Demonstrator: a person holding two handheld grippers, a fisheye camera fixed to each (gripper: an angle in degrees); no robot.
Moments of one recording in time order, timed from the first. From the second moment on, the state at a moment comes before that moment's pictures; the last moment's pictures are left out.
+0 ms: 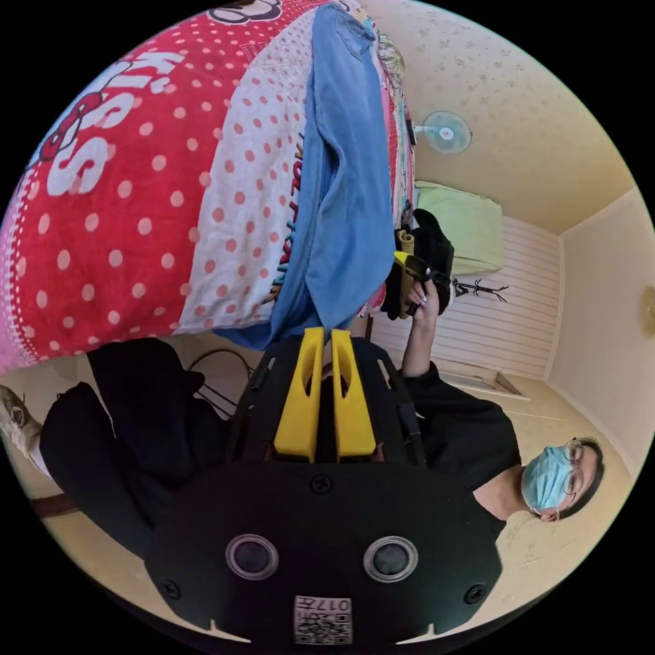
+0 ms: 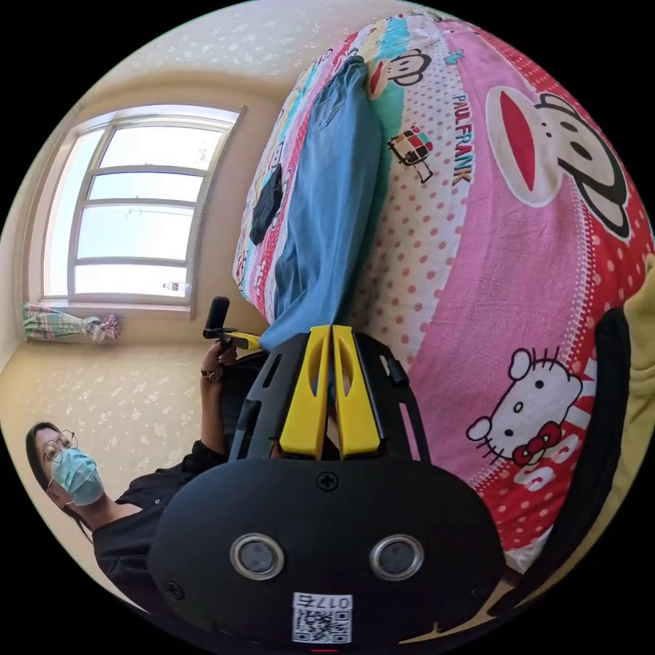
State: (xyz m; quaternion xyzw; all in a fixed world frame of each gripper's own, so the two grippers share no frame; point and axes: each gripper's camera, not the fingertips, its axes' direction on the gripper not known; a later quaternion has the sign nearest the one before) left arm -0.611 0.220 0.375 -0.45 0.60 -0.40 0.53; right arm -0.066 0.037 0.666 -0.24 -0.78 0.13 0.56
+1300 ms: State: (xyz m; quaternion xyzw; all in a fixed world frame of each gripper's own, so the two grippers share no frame) left arm -0.495 0.197 0.481 -0.45 0.46 -0.38 0.66; right arm -0.192 0.100 0.590 -0.30 -0.73 -0.15 0.60
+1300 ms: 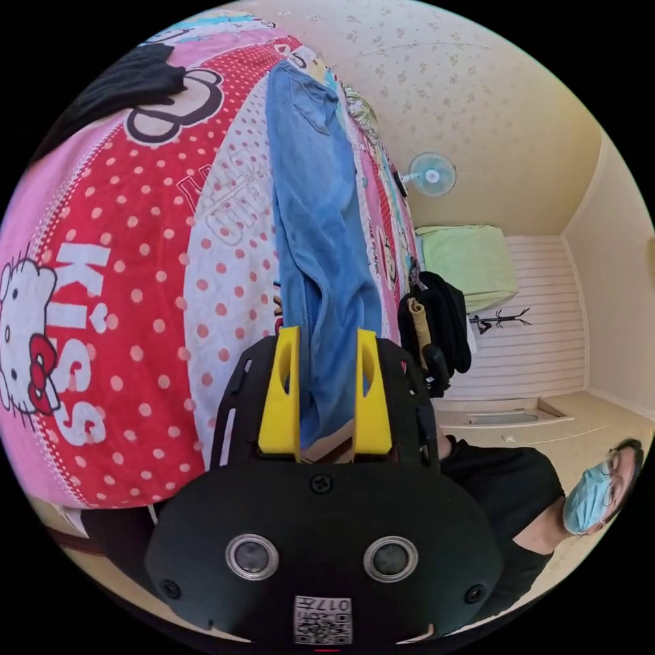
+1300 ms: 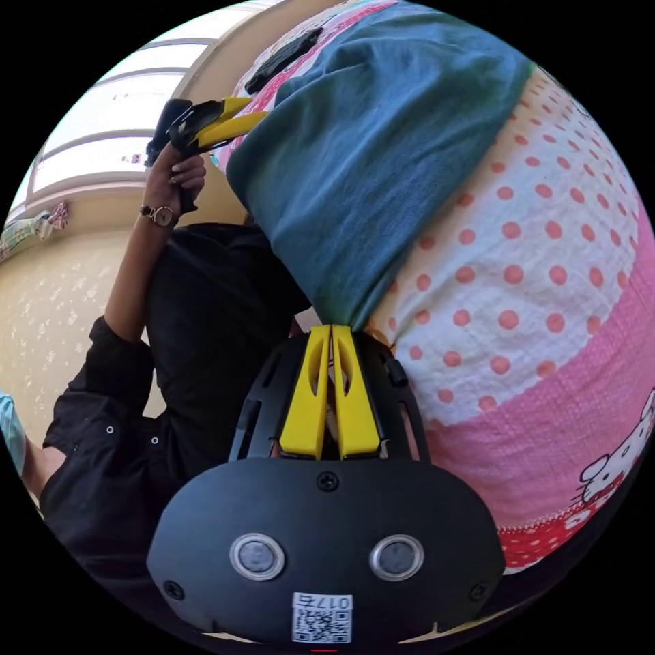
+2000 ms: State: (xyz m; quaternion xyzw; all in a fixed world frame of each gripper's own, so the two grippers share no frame) left arm -0.479 0.214 0.484 -0.43 0.41 -0.49 0.64; right arm -0.218 0.087 0.576 -0.33 -0.72 -0.14 0.59
